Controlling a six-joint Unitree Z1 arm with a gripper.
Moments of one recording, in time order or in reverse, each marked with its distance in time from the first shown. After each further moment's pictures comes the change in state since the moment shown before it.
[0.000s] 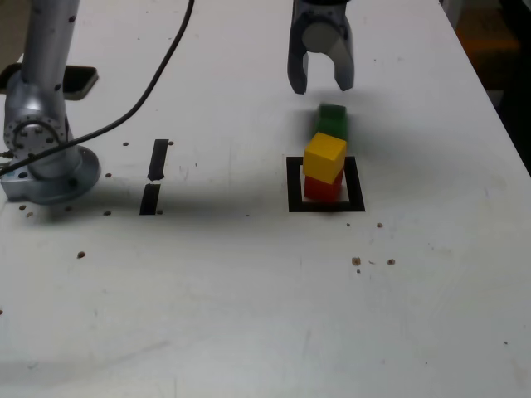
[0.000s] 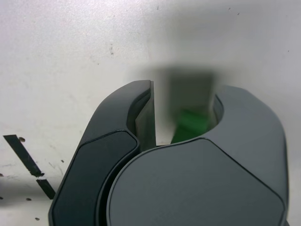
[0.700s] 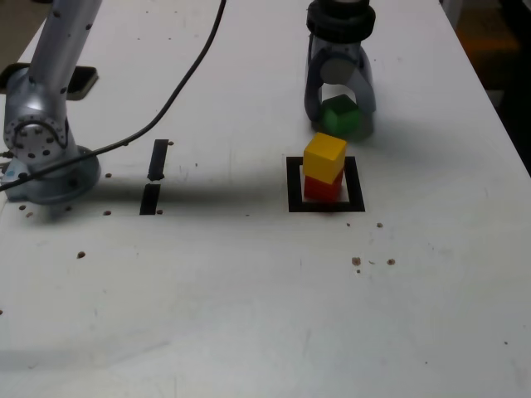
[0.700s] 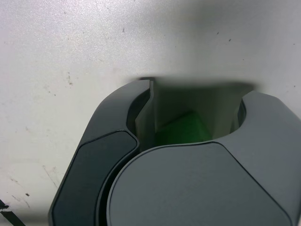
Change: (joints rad) arm 0.000 0.145 0.010 -0.139 0.006 -0.020
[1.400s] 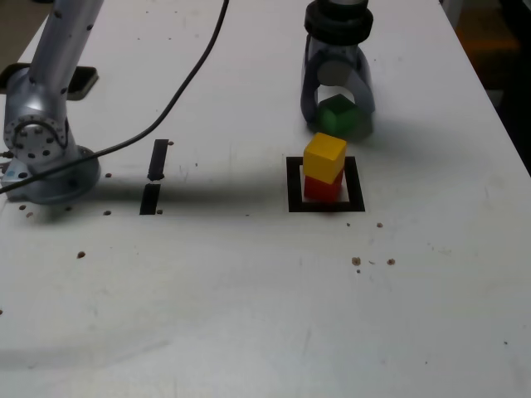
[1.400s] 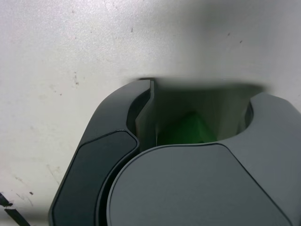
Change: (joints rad) arm -0.001 0.008 -0.004 0.021 0.007 -0.008
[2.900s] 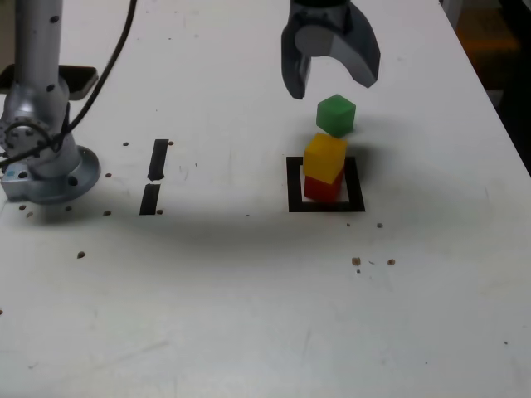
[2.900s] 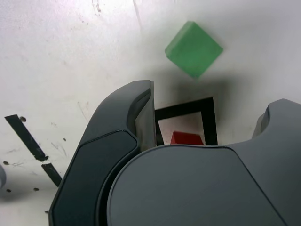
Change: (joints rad) arm -0.158 -0.240 0.047 0.096 0.035 -0.022
